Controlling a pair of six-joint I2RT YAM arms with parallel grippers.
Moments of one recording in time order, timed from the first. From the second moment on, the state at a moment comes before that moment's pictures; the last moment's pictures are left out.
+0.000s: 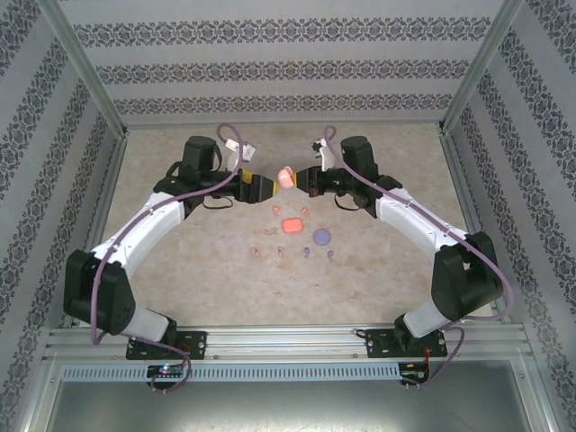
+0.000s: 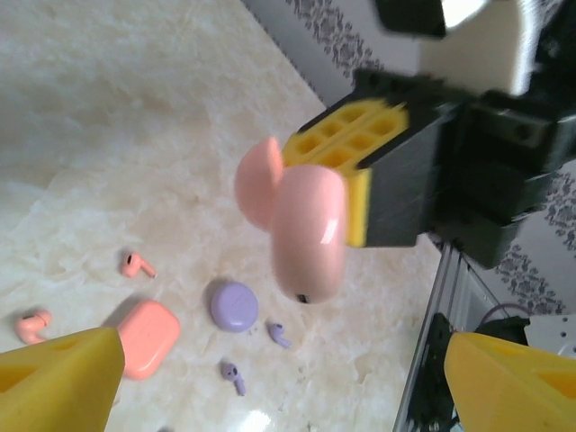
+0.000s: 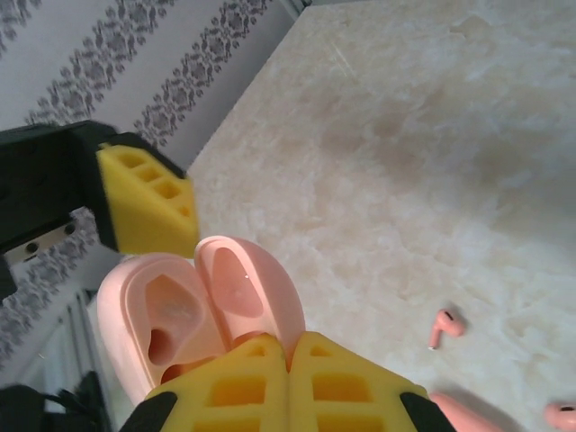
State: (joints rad) left arm -0.31 1.49 1.18 -0.32 0.81 -0.23; right arm 0.41 1.54 1.15 -0.15 -0.67 0.32
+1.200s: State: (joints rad) left arm -0.37 1.71 1.38 -0.64 1.00 -0.03; right arm 0.42 1.59 1.24 -0.48 -0.70 0.00
